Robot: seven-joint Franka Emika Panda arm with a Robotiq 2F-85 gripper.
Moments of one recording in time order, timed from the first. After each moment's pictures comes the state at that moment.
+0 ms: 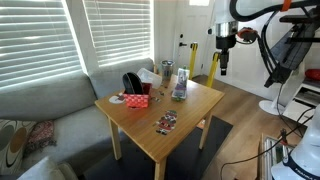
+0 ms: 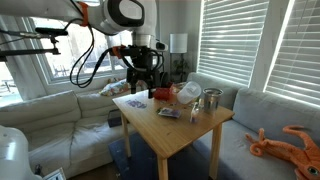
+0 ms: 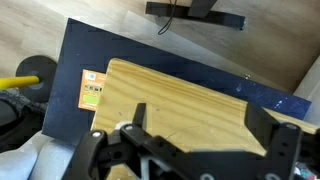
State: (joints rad) arm -0.03 -0.32 -0.07 -2.02 -0.15 1.53 -0.23
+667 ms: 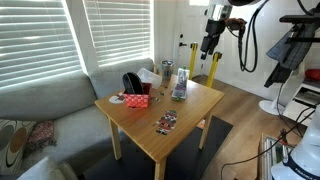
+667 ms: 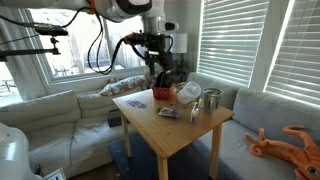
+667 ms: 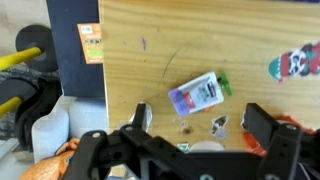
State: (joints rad) arm -0.05 -0.24 -0.09 -1.84 -0.06 1.72 -0.01
